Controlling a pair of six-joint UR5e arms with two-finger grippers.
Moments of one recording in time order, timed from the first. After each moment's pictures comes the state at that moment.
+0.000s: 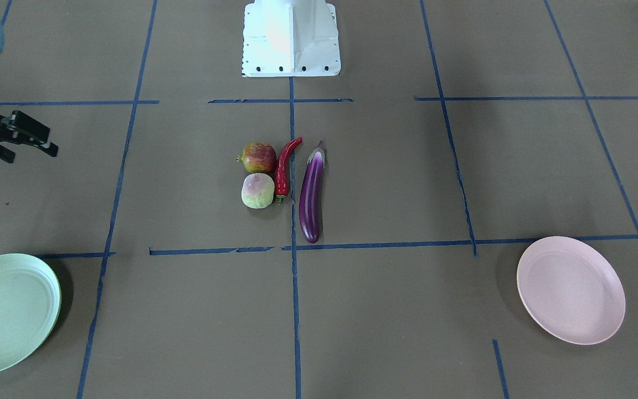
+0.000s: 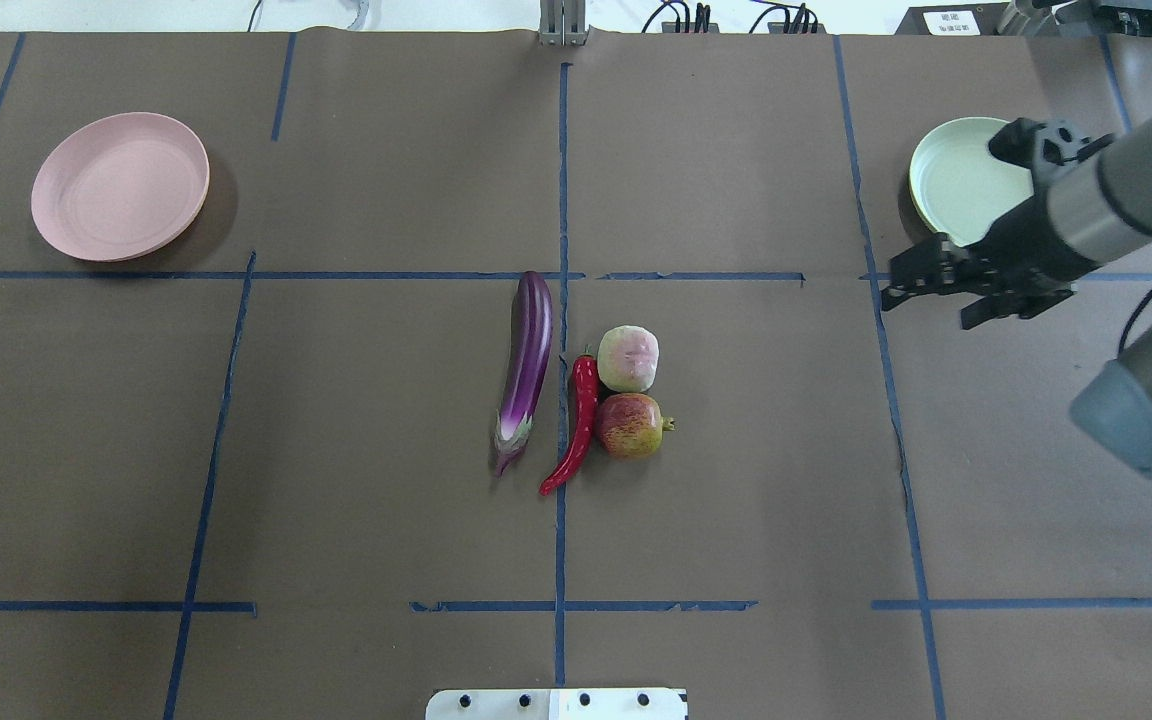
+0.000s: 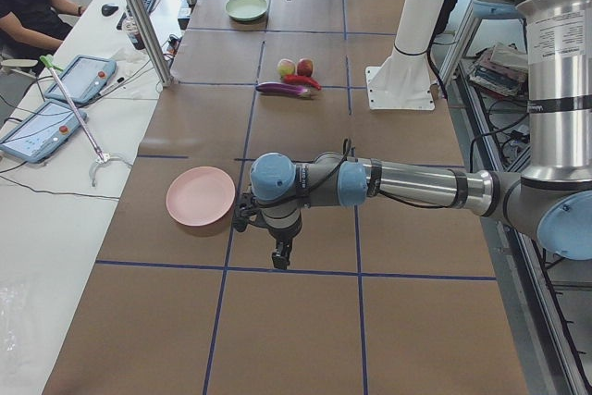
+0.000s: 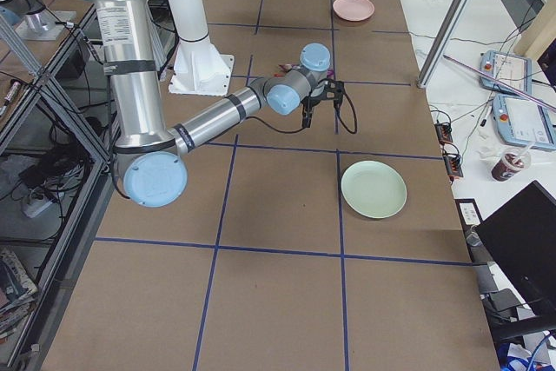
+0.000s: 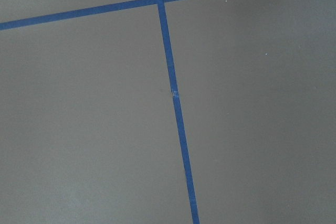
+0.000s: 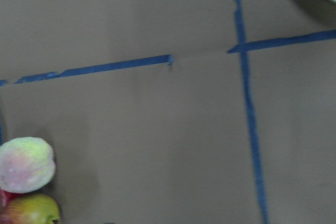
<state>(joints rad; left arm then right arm) -1.56 -1.42 -1.83 -1.40 -2.37 0.21 0.89 -1.36 1.93 -1.31 2.28 1.16</state>
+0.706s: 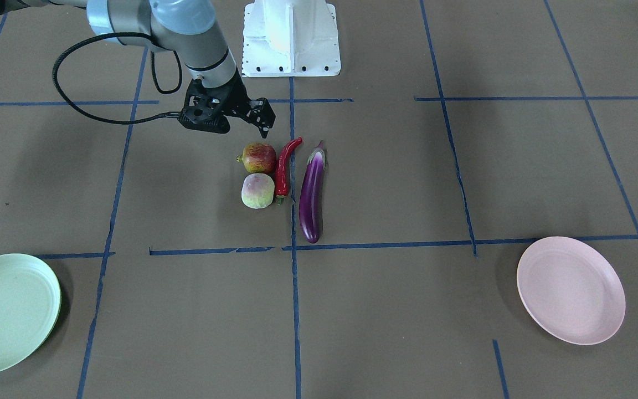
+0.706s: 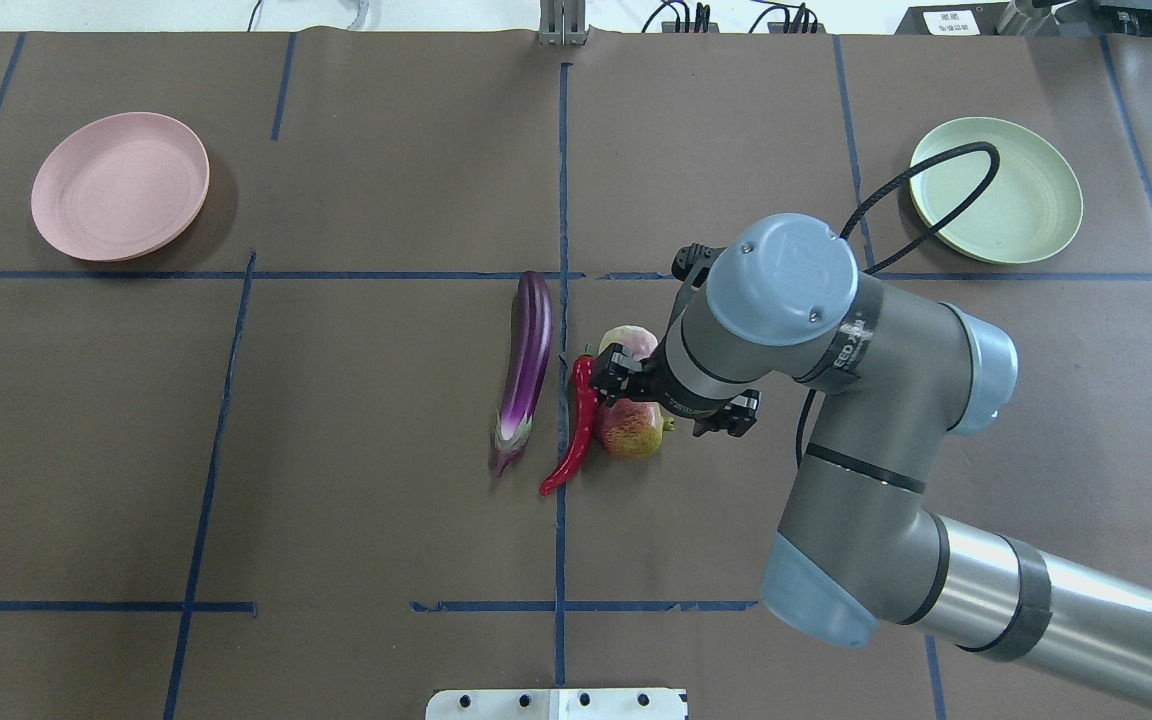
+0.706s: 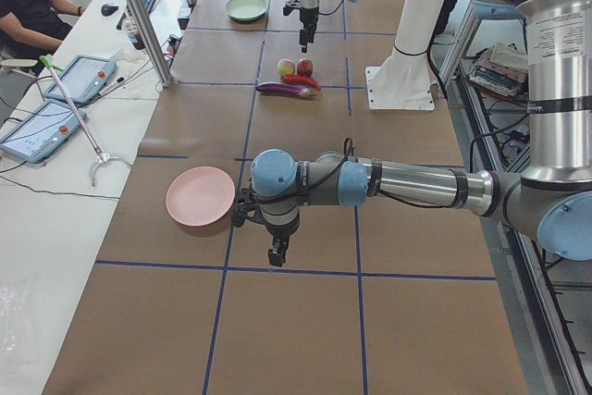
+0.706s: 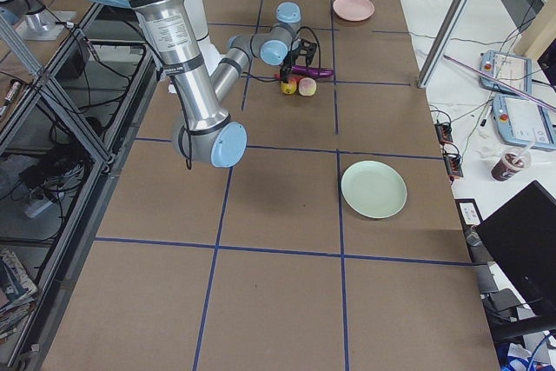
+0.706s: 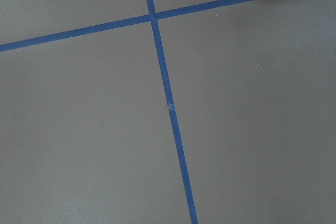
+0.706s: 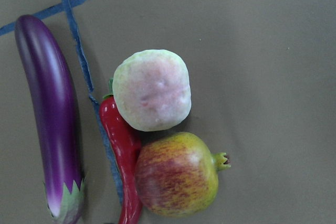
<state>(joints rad) -1.56 -1.42 -1.83 -1.44 -2.37 0.21 0.49 -0.98 1.85 -1.60 1.91 1.56</state>
